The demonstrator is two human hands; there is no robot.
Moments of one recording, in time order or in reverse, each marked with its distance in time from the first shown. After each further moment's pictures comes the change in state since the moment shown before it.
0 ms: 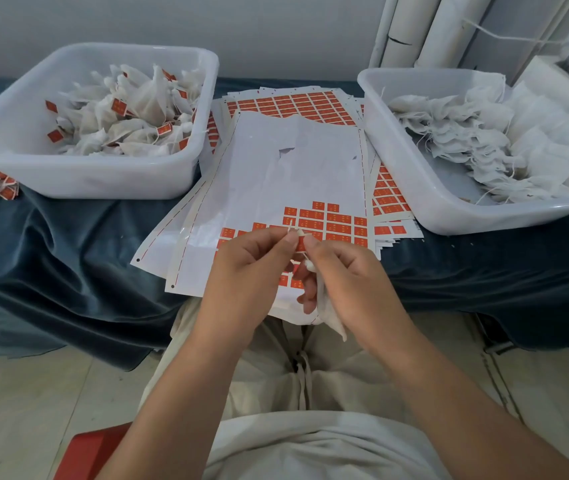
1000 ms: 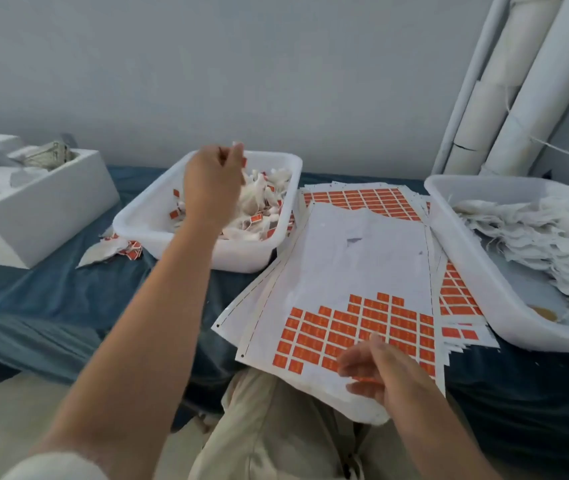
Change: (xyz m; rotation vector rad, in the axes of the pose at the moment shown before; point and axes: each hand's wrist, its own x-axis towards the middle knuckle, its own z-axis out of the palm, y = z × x) left_hand 0.183 0.088 -0.154 0.508 0.662 0.282; right_hand 0.013 0.003 0.013 0.035 -0.079 0.293
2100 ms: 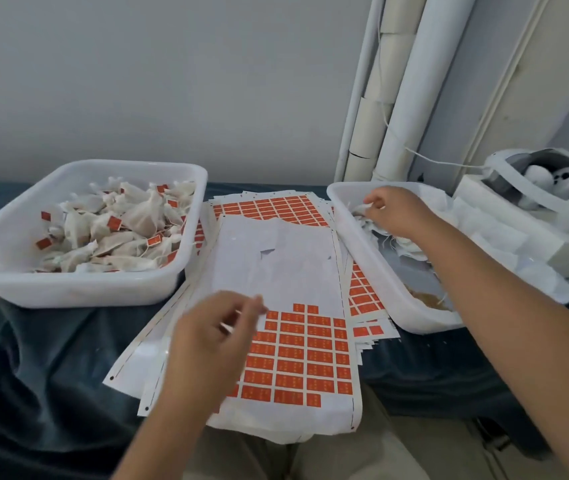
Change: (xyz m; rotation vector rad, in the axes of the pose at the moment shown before) left_hand -0.196 0.025 0.027 -0.205 -0.481 0.078; right_hand 0.158 -0.155 -0.205 -1.054 0.486 -0.234
